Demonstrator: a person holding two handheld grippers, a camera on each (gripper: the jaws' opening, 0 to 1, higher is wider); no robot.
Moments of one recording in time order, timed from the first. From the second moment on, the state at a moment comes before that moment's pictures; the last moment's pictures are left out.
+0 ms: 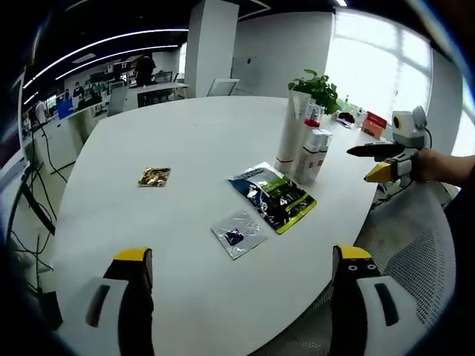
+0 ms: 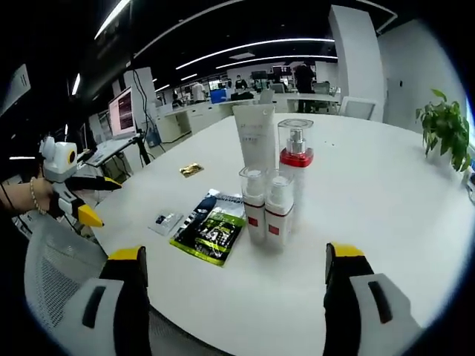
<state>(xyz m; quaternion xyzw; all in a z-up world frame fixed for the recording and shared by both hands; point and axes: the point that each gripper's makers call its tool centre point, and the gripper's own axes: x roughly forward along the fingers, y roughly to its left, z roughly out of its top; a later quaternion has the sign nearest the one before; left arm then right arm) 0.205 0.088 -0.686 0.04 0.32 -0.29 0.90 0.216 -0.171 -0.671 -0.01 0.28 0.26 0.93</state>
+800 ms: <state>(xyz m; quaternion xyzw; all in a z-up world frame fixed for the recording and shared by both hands) 0.266 0.097 -0.703 0.07 0.35 -0.29 0.89 0.215 -0.173 -0.676 -0.01 0.28 0.26 0.93</state>
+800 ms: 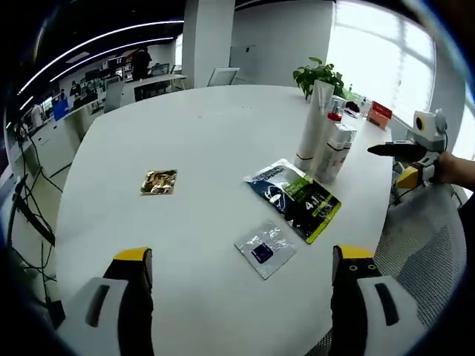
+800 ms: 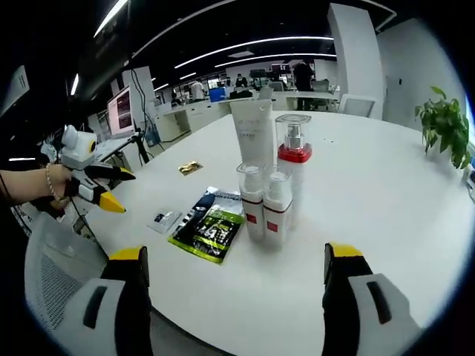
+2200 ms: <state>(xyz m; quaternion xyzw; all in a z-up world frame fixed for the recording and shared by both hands) 0.426 0.127 -0.758 0.12 0.42 -0.25 0.86 0.219 -0.182 -0.687 0.02 0.30 0.24 0.92</state>
